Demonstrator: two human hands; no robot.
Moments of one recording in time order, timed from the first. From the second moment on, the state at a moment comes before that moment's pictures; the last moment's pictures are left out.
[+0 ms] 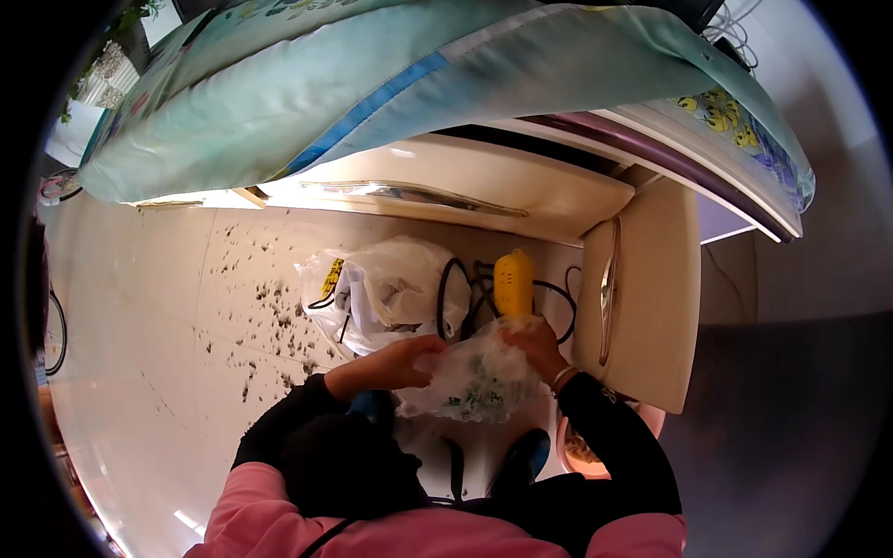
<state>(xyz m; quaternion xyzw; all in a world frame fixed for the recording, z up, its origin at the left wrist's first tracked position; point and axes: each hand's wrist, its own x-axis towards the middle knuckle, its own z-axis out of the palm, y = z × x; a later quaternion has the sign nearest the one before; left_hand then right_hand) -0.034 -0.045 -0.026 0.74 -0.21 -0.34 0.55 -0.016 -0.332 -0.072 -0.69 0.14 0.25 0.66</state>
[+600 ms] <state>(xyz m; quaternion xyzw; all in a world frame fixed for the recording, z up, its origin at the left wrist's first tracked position) -0.020 0.076 0.049 0.65 -0.08 -0.14 0.74 0.000 -0.330 0.014 -0.69 0.01 0.24 0.68</state>
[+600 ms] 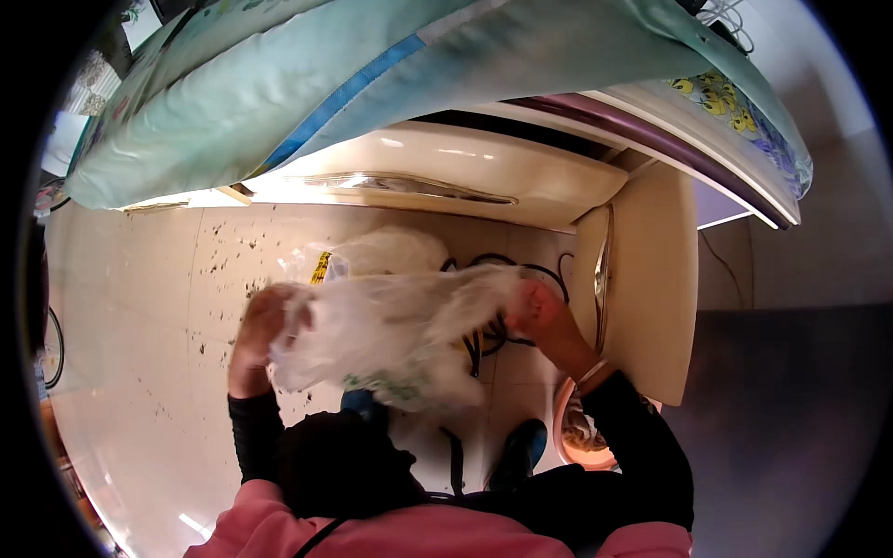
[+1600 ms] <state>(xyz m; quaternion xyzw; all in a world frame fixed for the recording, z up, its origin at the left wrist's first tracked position) -0.047 0.164 -0.014 0.61 0.34 0.25 0.67 0.010 -0.260 -0.060 -0.93 0.08 0.34 0.13</state>
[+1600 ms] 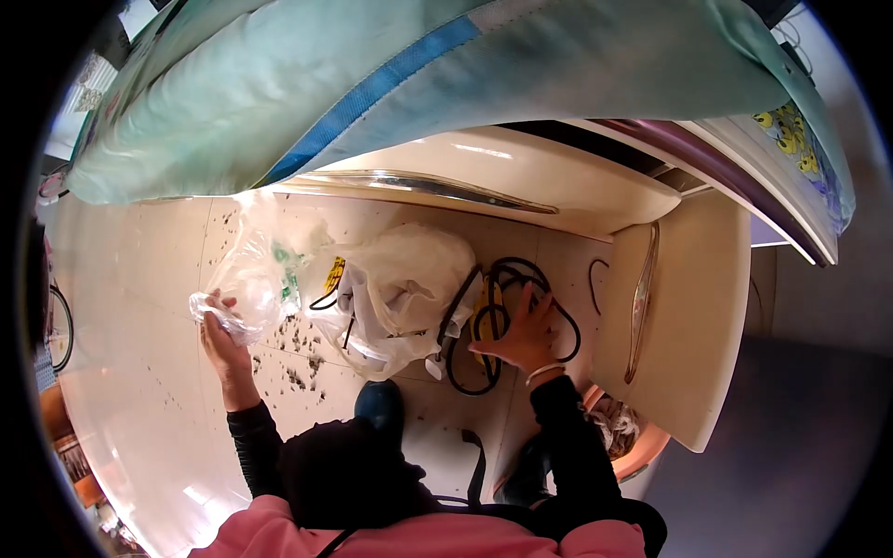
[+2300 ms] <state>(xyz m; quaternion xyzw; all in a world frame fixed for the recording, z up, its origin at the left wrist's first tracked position) -0.046 0.065 0.106 0.84 0.07 -0.25 0.48 -0.023 -0.313 -0.088 -0.53 0.20 0.30 0.77</state>
